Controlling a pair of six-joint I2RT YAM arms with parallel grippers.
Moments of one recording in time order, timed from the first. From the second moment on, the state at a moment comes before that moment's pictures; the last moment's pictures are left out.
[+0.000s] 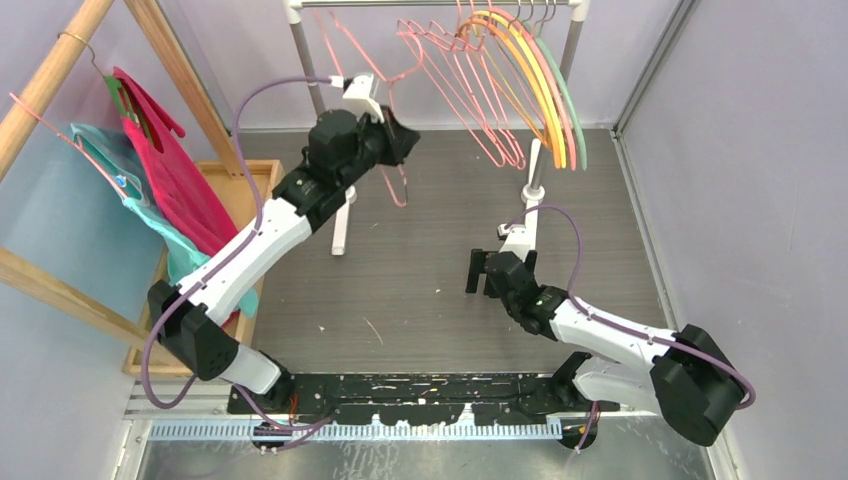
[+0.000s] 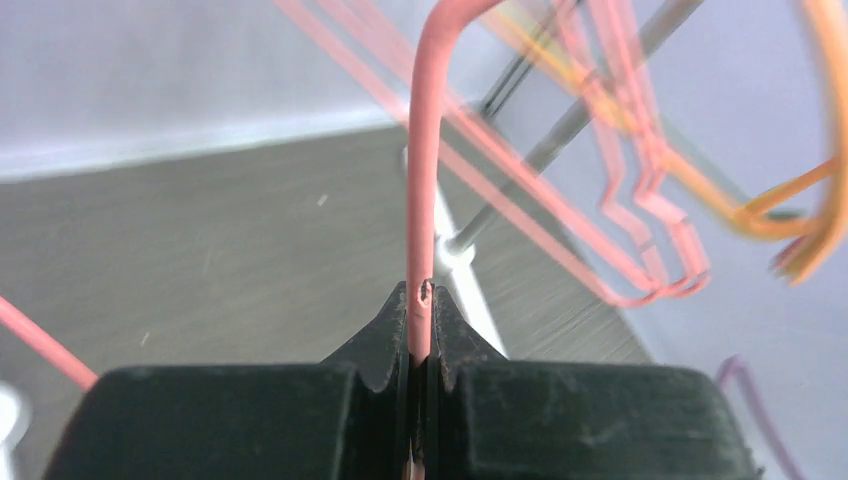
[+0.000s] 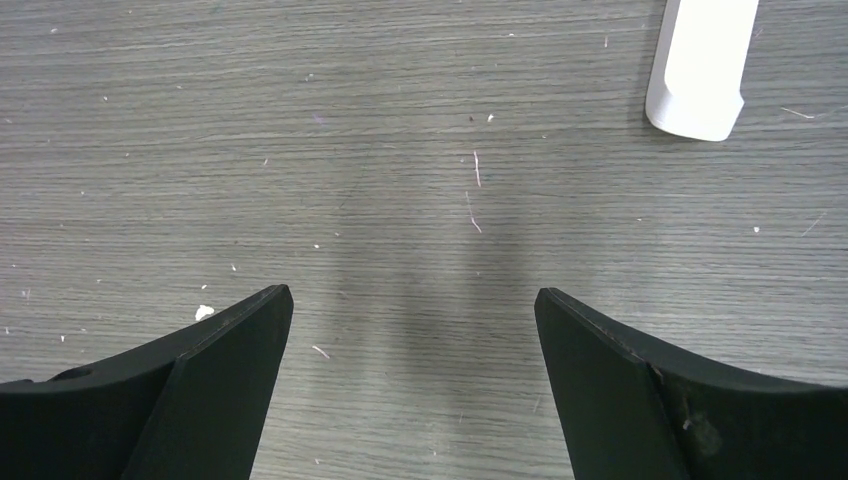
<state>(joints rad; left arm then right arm) -0.62 1.46 1.43 -0.10 -0.03 -0.41 0.74 1.08 0.44 -0.04 0.49 0.55</state>
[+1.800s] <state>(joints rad) -0.39 1.66 1.71 0.02 0.46 -0.66 0.74 1.23 0.47 0.00 0.47 0.54</state>
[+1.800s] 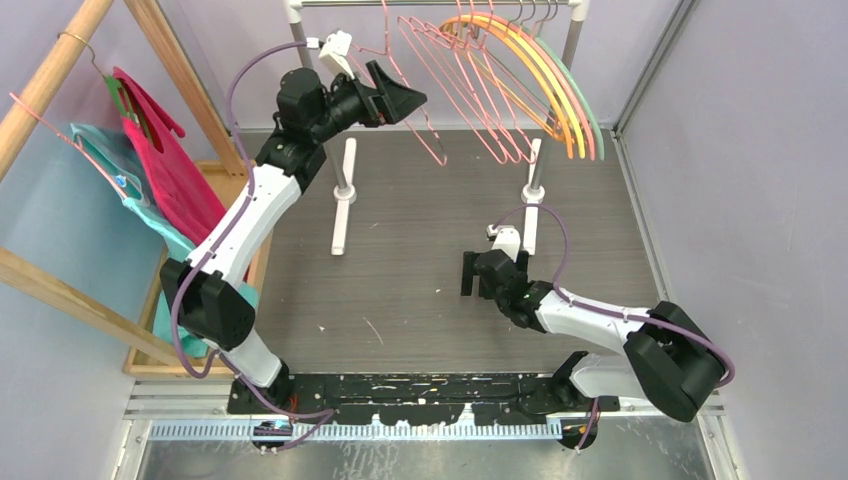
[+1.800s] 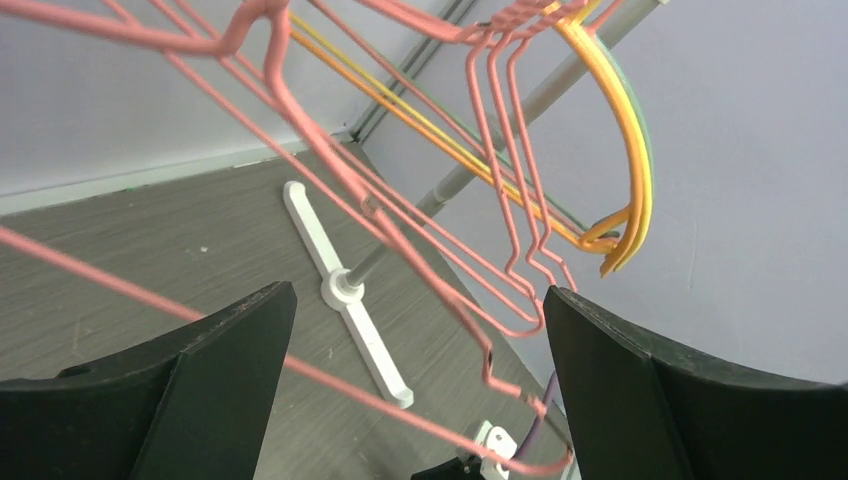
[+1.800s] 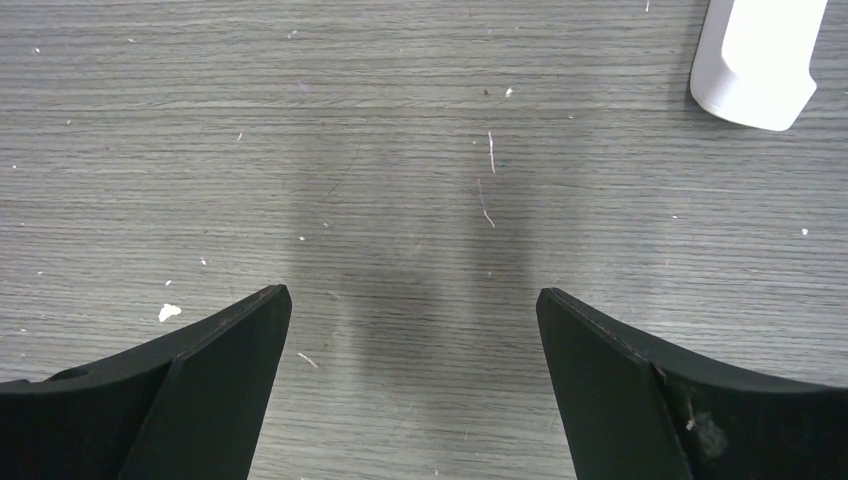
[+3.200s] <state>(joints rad) -0.37 1.23 0.68 -0.02 0.08 -0.41 0.74 1.39 0.61 -0.04 0.58 0.47</state>
